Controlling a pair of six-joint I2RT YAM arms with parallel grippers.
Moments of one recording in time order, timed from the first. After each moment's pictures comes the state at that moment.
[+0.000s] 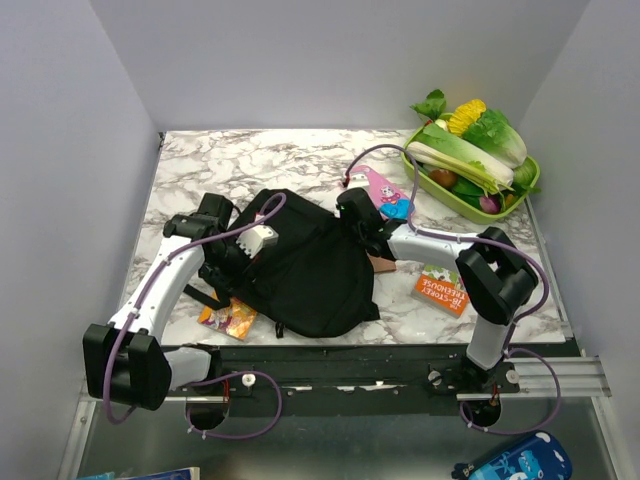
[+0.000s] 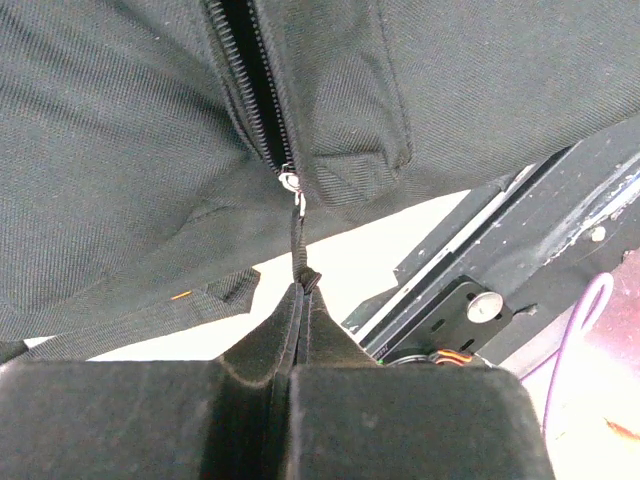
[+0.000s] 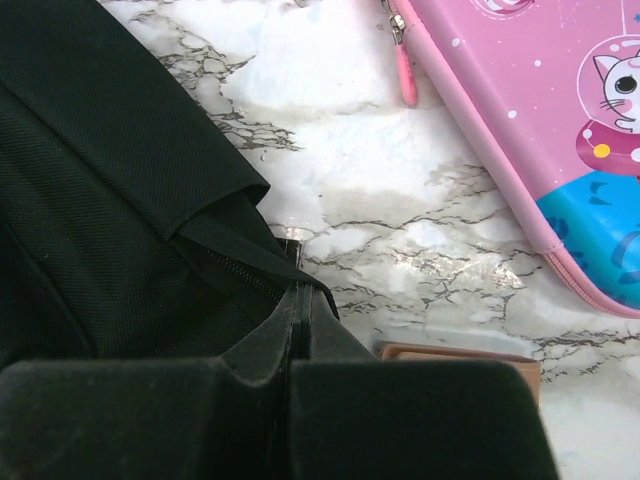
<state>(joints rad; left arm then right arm) -0.20 1.22 1.00 -1.16 0.37 0.60 0.74 1.82 1.13 0.04 0.41 0.30</state>
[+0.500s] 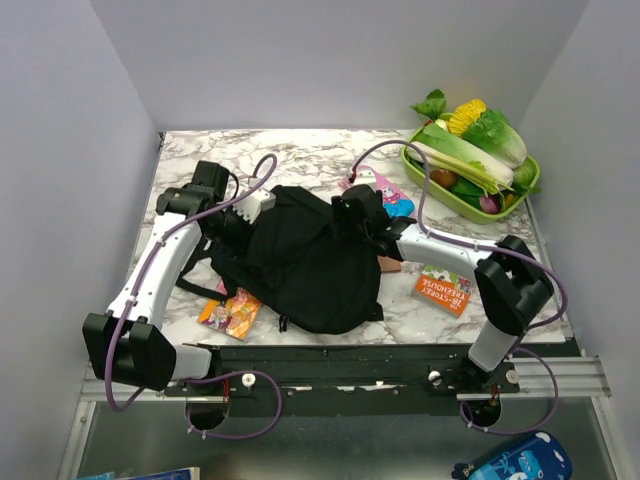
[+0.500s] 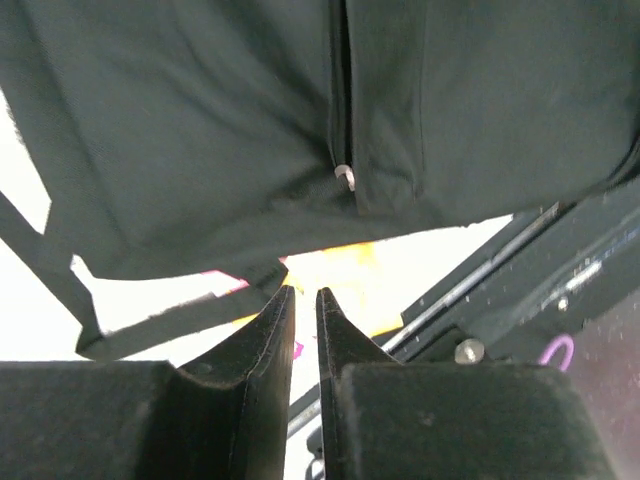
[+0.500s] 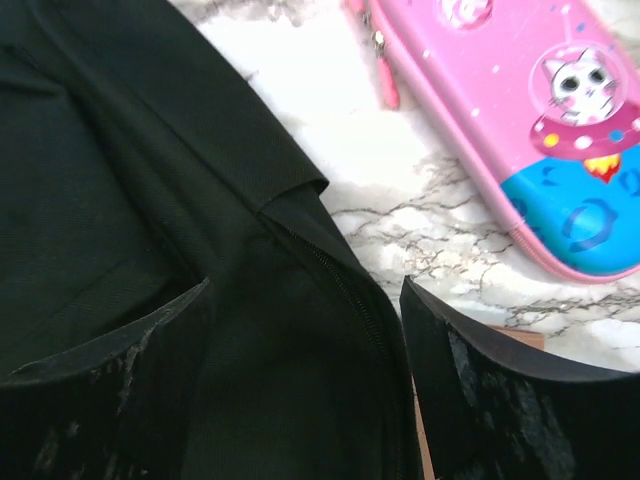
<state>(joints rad) -0.18 1.31 1.23 -1.18 0.36 0.48 0.75 1.74 1.13 -0.05 0.42 0.36</state>
